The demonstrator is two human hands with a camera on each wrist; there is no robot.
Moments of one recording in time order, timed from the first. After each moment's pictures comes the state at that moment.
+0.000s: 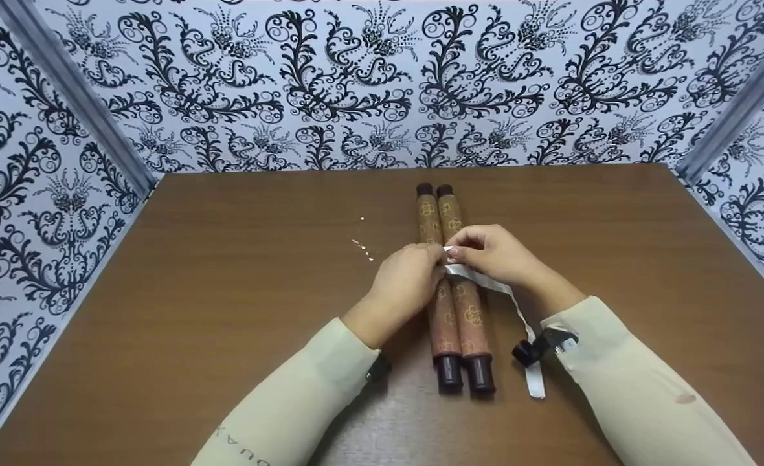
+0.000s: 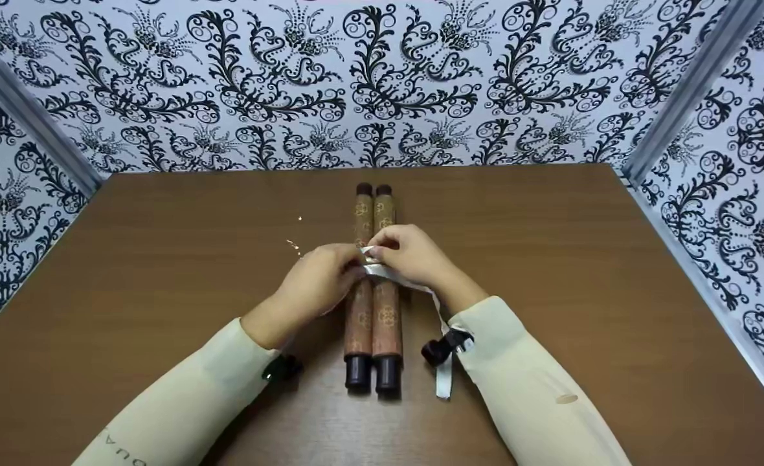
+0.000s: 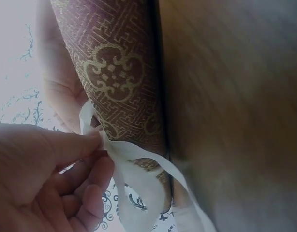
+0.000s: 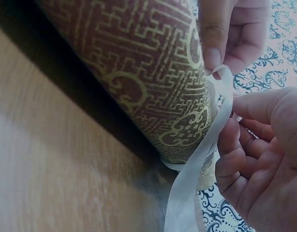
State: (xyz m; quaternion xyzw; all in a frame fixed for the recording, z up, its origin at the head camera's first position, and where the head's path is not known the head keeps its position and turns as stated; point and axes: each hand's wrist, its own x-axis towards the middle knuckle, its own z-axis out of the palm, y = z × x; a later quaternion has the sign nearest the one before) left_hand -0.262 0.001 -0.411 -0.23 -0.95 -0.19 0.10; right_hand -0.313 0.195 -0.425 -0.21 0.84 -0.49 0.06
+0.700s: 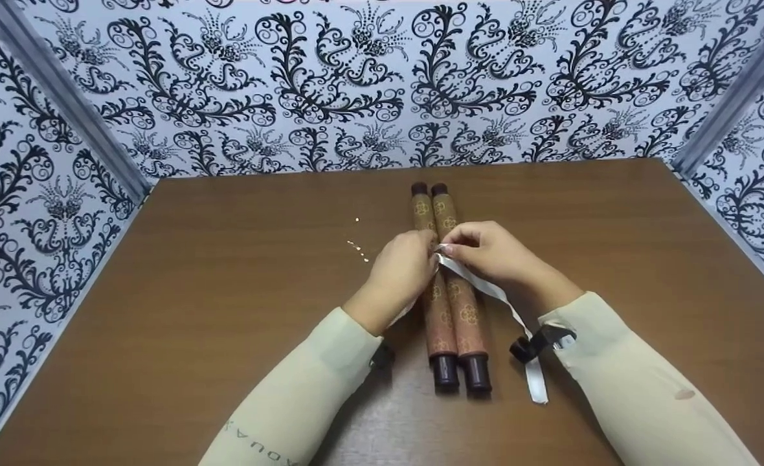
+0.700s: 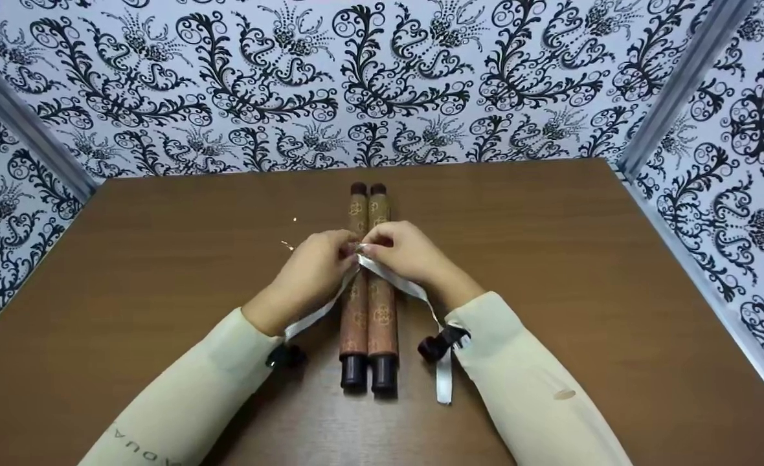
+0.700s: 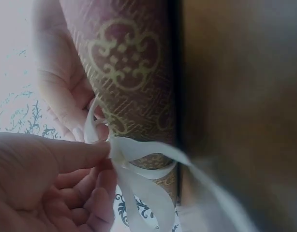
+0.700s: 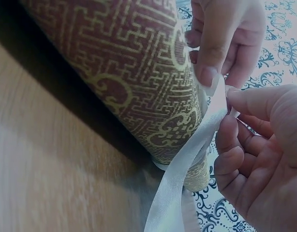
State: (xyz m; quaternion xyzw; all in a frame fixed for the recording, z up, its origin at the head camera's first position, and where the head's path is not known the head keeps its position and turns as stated) left_hand -0.279 0.008 -0.404 -0.18 -0.96 -0.21 0.06; right_hand -0.310 0.195 -0.420 -0.21 0.85 -0.48 0.06
